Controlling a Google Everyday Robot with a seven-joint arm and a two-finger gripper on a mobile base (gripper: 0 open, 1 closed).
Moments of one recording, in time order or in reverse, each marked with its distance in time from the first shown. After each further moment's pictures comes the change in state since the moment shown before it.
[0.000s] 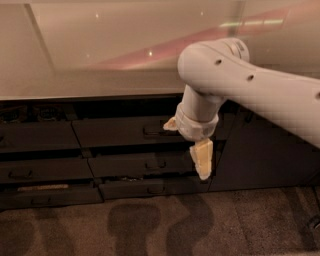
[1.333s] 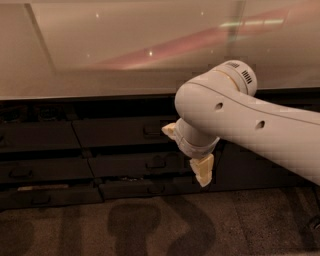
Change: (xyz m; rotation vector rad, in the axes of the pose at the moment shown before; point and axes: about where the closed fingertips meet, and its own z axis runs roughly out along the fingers) arm -0.008 0.013 0.000 0.203 0.164 -0.076
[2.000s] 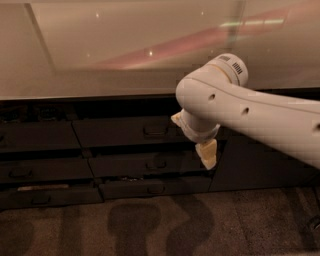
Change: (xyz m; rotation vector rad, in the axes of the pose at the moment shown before) arm 0.052 -0.027 0.026 -0.005 0.098 0.028
